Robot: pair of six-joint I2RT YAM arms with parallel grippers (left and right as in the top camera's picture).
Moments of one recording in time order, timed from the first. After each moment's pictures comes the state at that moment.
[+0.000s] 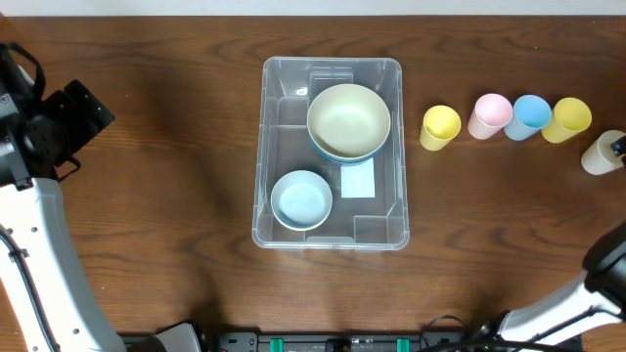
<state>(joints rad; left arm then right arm) 0.38 1.41 1.73 -1.25 -0.06 -0.36 -0.72 1.99 1.63 -0.91 0.04 0.45</state>
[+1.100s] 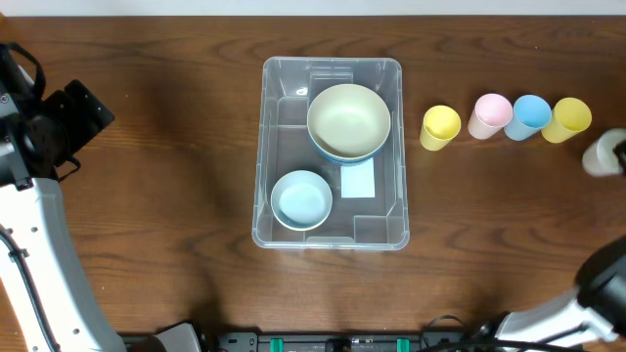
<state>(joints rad) 0.38 1.41 1.73 -1.25 -0.06 -0.36 -0.67 1.79 1.63 -1.06 -0.03 0.41</state>
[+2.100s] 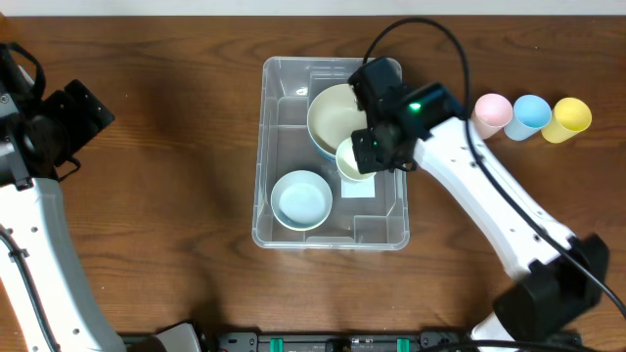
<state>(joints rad) 0.38 1.41 1.73 -1.25 -0.06 -0.36 0.55 1.78 1.63 -1.24 0.04 0.36</state>
